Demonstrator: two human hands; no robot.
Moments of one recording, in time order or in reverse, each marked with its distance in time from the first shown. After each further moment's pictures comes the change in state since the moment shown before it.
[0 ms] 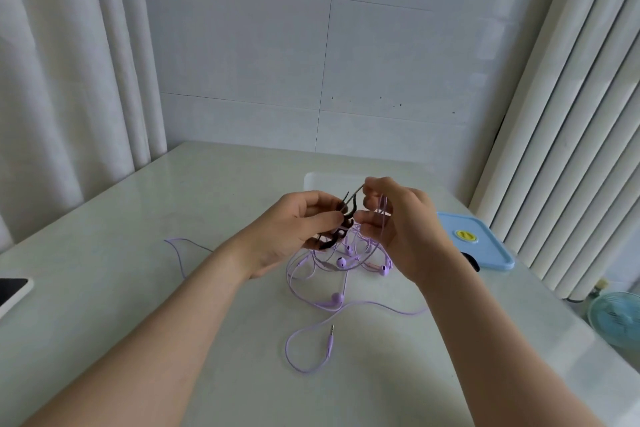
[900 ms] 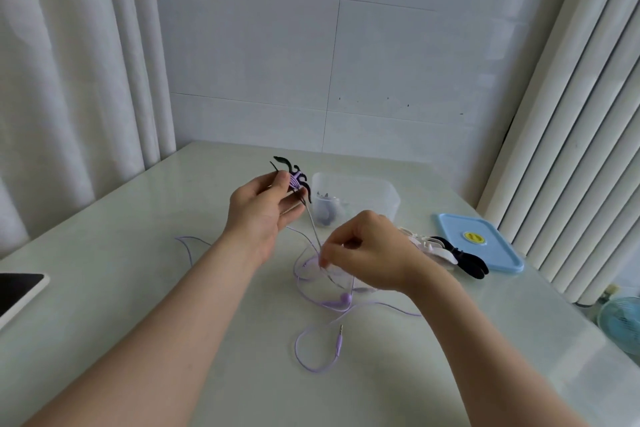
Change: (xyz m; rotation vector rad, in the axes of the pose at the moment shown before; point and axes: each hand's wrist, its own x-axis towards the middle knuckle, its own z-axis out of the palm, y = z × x) left_hand 0.010 -0.007 -0.027 -0.533 0.651 0.025; right_hand -0.010 0.023 0.014 -1.157 -0.361 -0.251
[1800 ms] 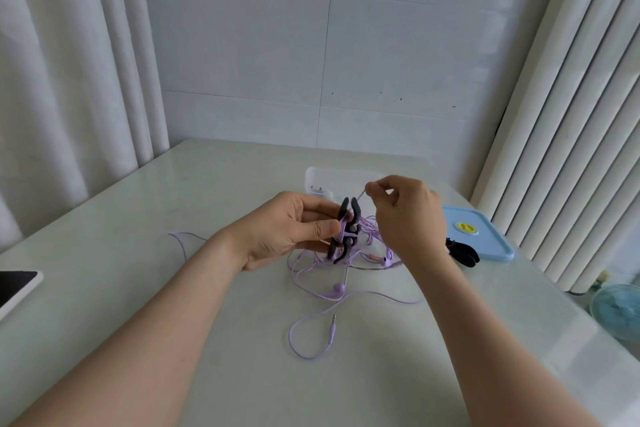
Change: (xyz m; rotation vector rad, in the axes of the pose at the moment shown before) left_hand -0.024 0.000 0.002 0.491 -0.789 -0.135; right_hand 0.016 0.039 -0.012 0.006 0.685 0.277
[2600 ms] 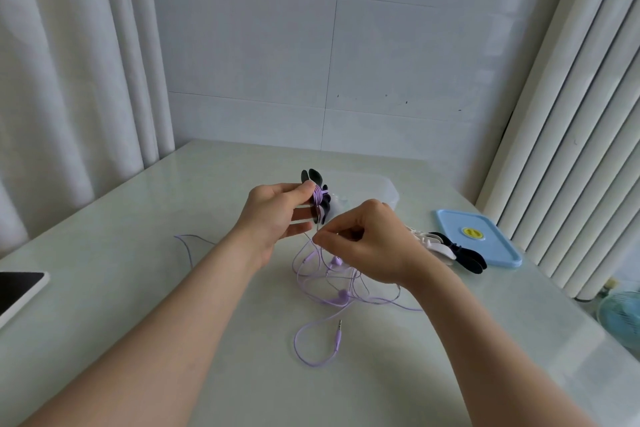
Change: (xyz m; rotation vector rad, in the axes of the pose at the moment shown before) left_hand 0.011 0.001 -0.008 -0.147 0.623 -0.034; right_hand -0.027 -0.026 -0.002 0.214 -0.603 -0.403
